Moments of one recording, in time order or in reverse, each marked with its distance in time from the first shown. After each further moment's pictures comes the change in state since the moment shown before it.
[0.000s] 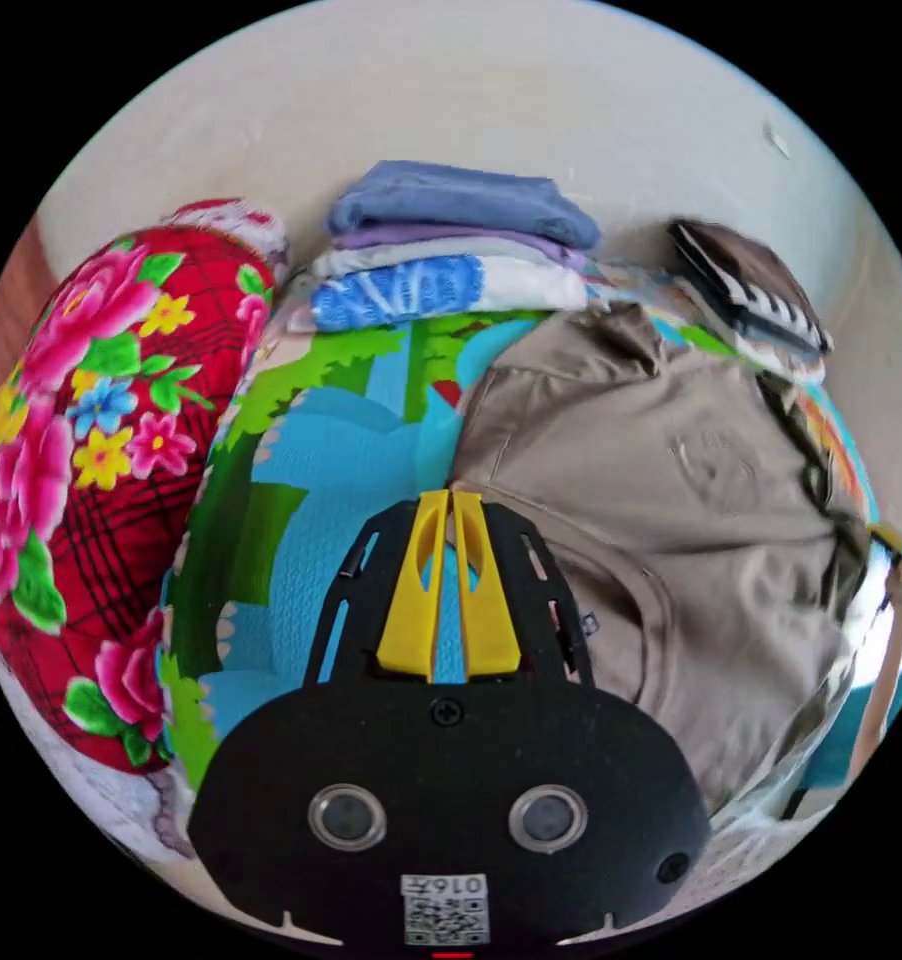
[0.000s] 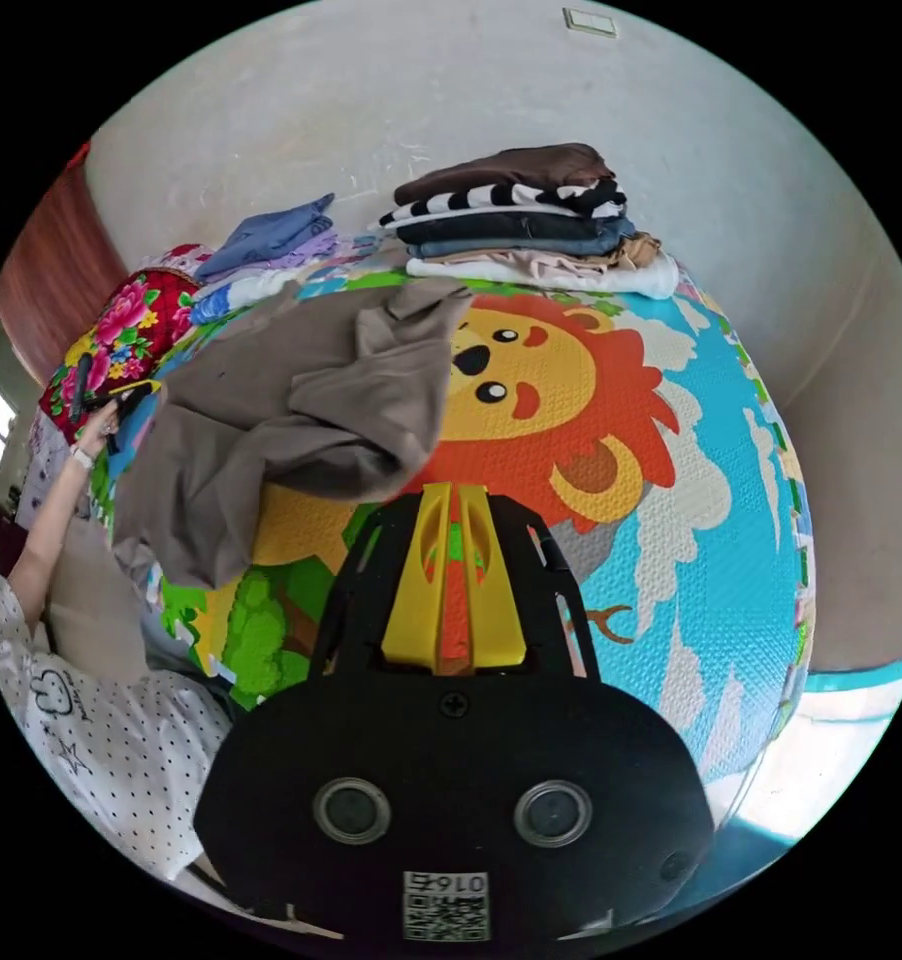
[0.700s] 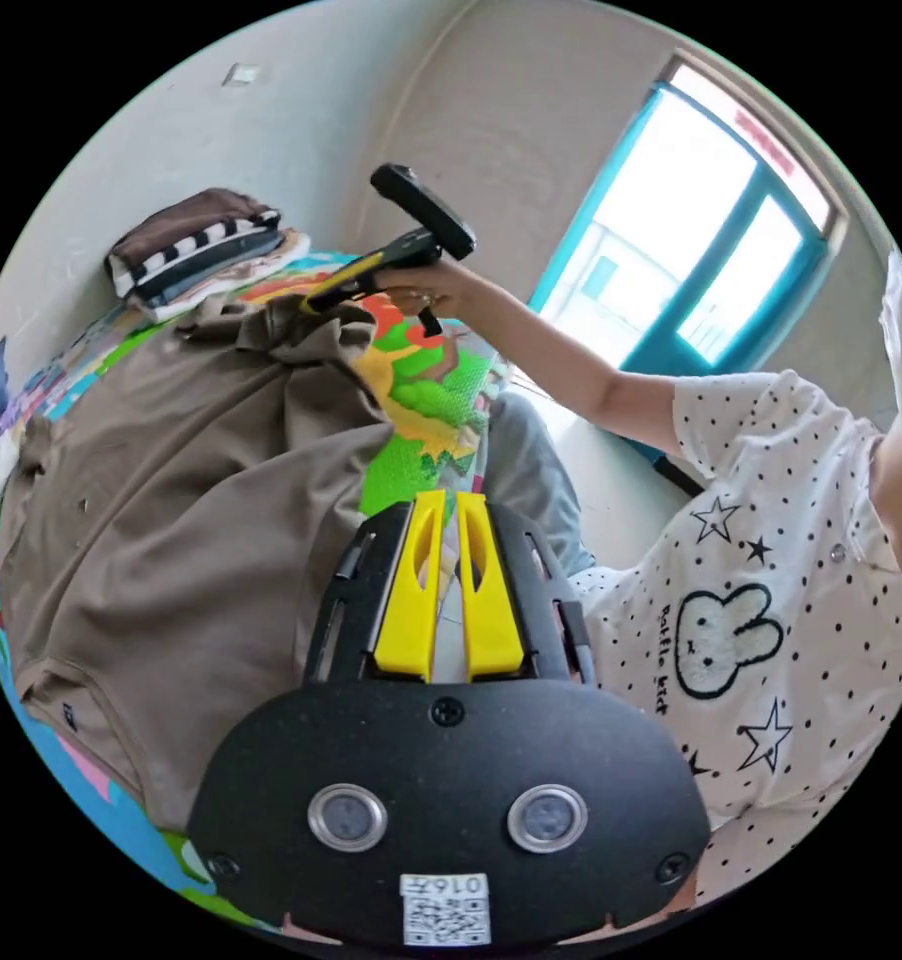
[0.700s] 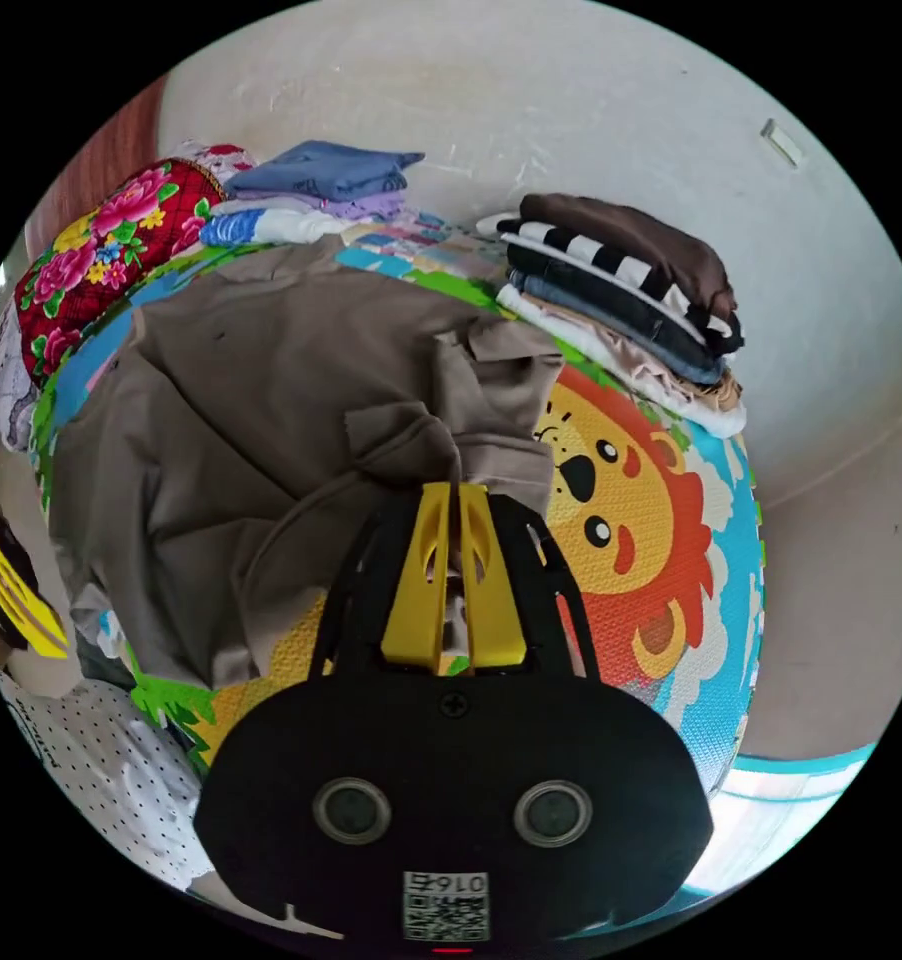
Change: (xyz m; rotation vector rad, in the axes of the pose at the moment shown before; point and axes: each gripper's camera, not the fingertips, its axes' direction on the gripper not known) left arm 0.300 0.210 -0.131 -0.145 0.818 0.905; right arm -0.167 -0.071 0.031 0.036 0.153 -0.256
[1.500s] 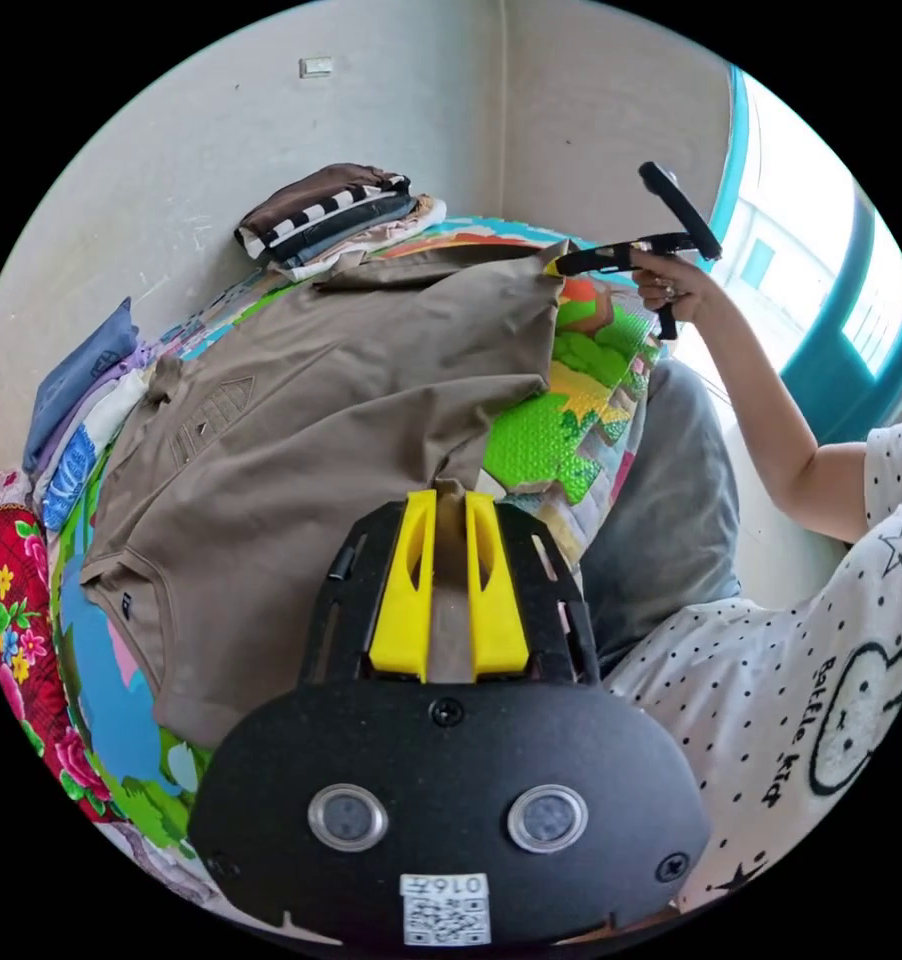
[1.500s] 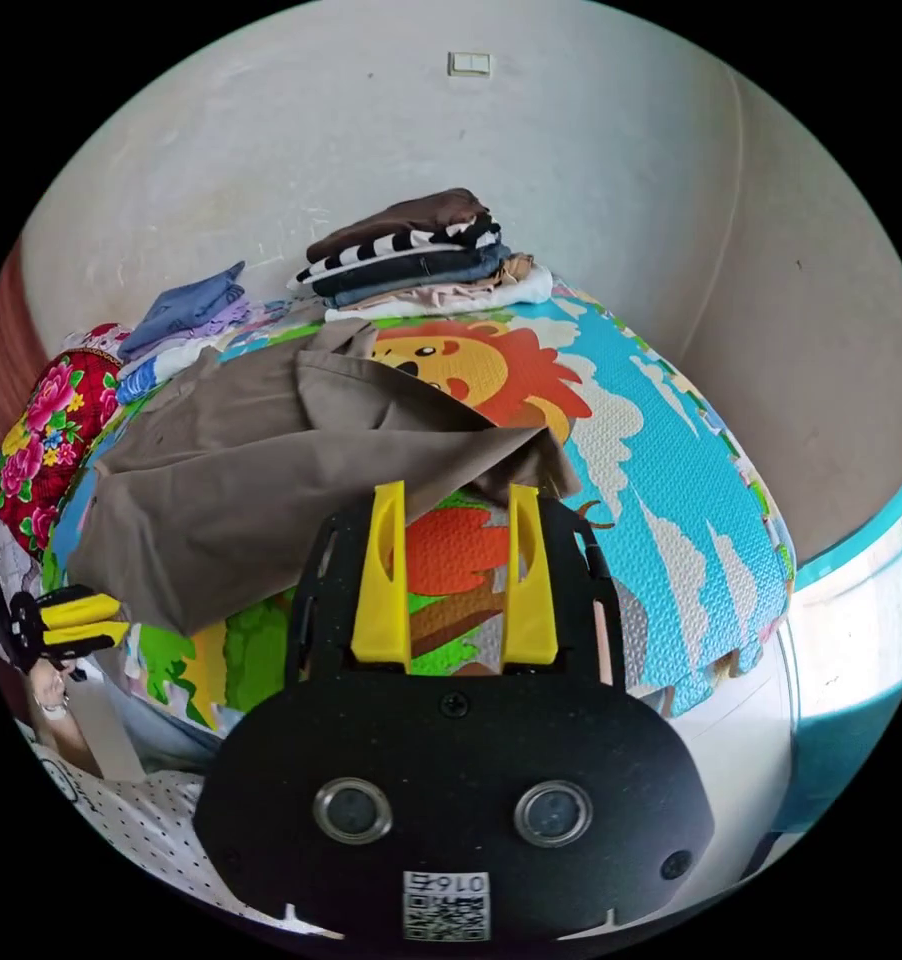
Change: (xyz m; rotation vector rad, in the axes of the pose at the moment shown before) left arm 0.042 0.033 0.037 -0.079 -0.437 -0.157; right arm 0.039 0.137 -0.048 0.085 0.047 0.508
